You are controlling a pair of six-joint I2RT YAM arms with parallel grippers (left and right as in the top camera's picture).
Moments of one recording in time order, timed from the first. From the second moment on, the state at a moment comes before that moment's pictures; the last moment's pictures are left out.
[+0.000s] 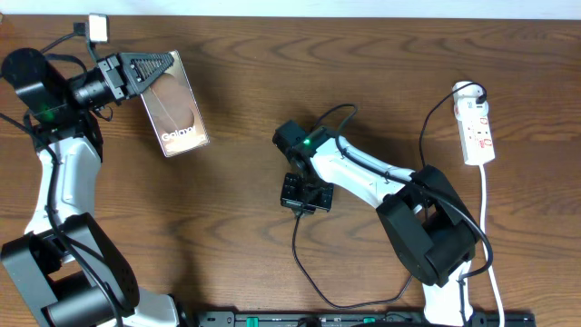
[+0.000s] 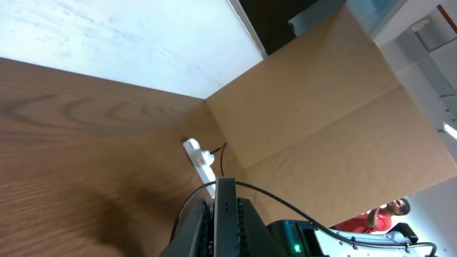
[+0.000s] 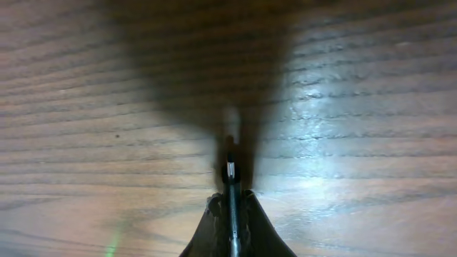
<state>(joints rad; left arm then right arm) 0.39 1.68 1.16 0.55 1.49 -0.98 0.72 2.07 1.40 -0.95 -0.32 0.91</state>
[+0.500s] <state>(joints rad) 0.39 1.68 1.16 0.55 1.49 -0.98 0.54 2.07 1.48 -0.84 -0.61 0.61</state>
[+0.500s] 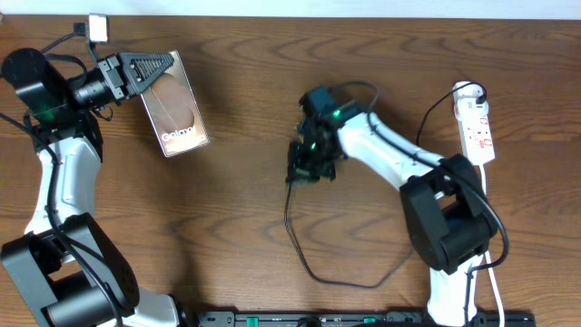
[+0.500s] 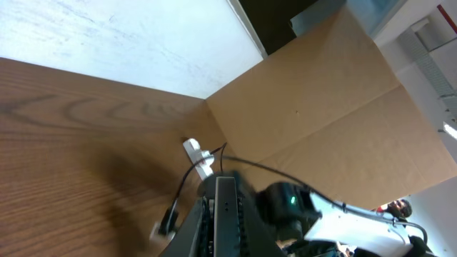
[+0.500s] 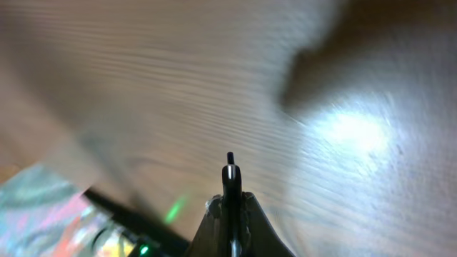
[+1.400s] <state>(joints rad) 0.39 1.68 1.16 0.55 1.49 -0.97 0.50 2.07 1.55 -0.46 -1.40 -0.17</state>
